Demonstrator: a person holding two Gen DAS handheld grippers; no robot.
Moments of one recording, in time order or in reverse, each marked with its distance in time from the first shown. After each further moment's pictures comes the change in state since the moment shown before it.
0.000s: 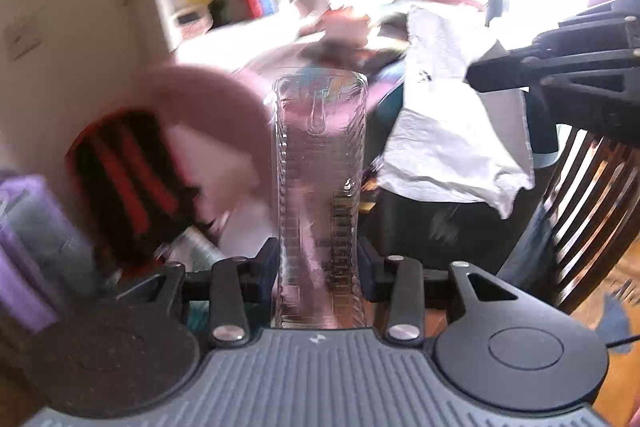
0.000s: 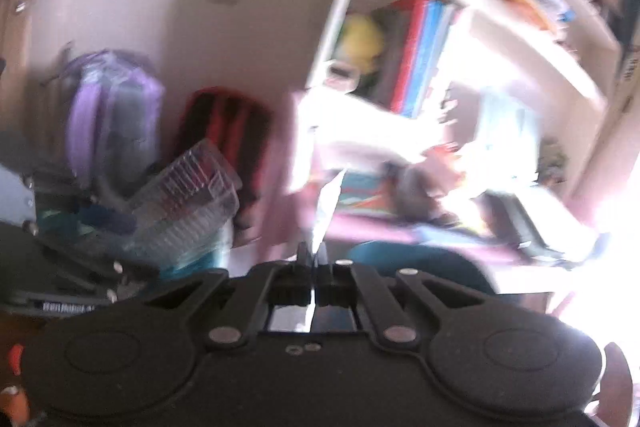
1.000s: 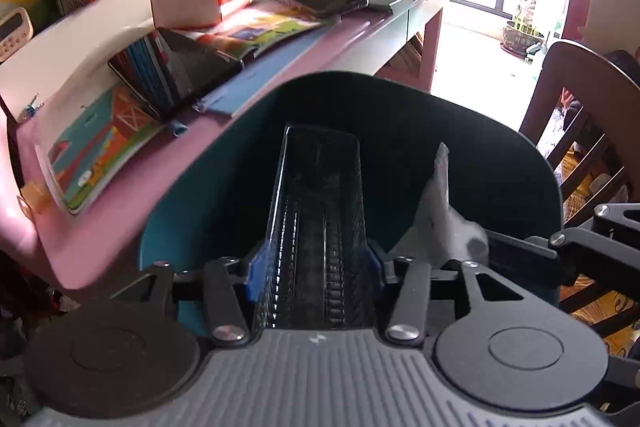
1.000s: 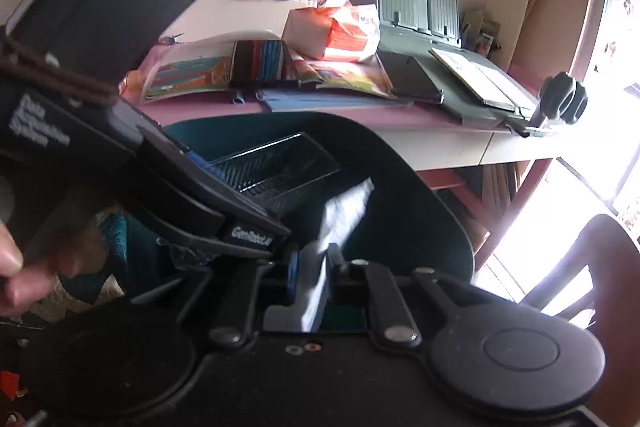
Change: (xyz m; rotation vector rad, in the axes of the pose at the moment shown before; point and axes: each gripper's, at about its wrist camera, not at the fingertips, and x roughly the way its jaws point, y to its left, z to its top) left arm 0.188 -0.138 0.117 0.032 0.207 -0.145; right arm 0.083 -0.113 -0.090 0.249 0.250 -0.109
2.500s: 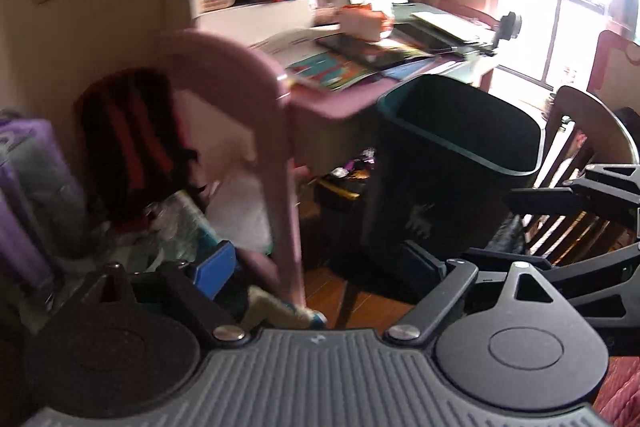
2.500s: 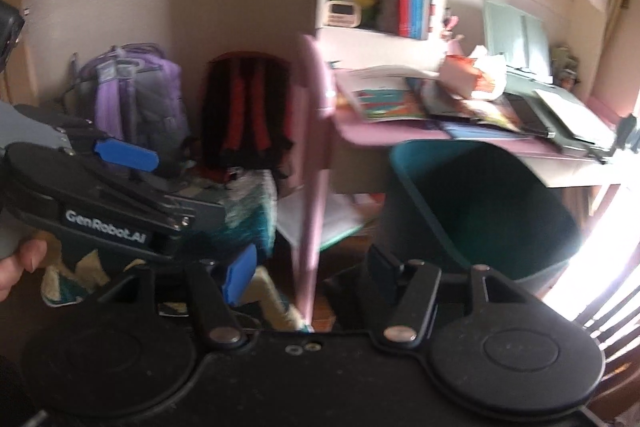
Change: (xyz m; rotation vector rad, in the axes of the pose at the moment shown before) left arm -0.216 0.117 -0.201 -0.200 -0.164 0.114; right arm -0.124 0.152 -0.025 -0.074 -0.053 0.257
